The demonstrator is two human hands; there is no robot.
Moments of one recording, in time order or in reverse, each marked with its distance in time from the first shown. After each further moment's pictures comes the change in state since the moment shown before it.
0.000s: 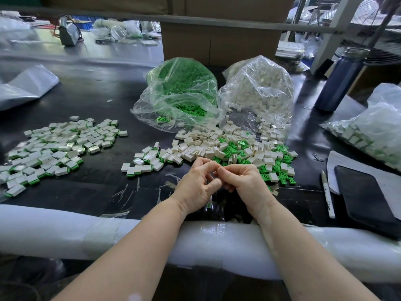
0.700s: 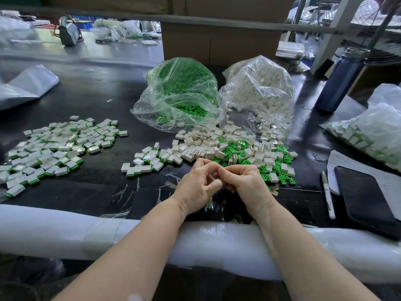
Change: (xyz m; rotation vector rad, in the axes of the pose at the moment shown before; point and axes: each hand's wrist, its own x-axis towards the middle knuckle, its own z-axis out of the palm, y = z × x) left_hand -0.001 0.002 -0.001 0.046 -0.038 -0.029; right_hand 0.000 0.001 0.000 0.032 0.013 -0.012
